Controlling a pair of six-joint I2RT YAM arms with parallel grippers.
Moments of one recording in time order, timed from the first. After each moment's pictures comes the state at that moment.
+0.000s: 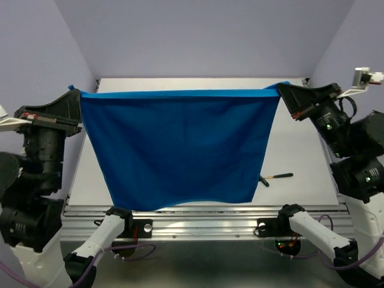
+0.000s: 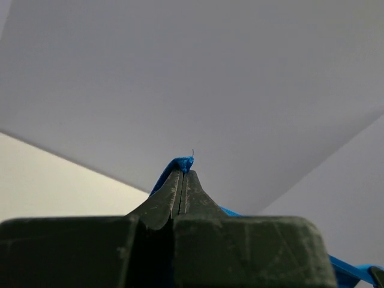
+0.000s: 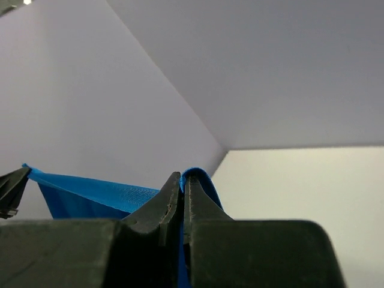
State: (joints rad) left arm -0.21 0.80 1.81 -0.68 -0.22 -0.64; right arm 0.34 0.85 1.52 -0.30 -0.13 0.67
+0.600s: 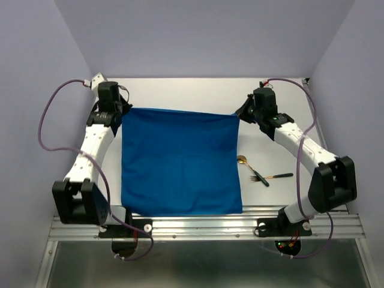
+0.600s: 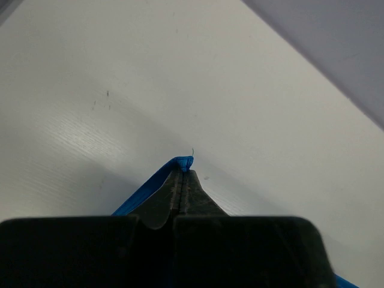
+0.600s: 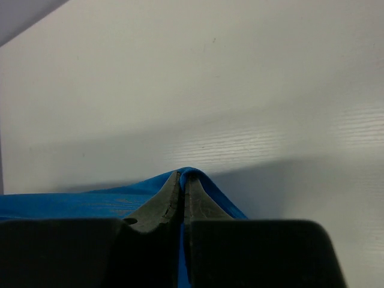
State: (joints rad) left arm -0.06 1.32 1.21 -0.39 -0.26 -0.62; right arm 0.33 1.45 1.15 -0.20 0.09 0.66
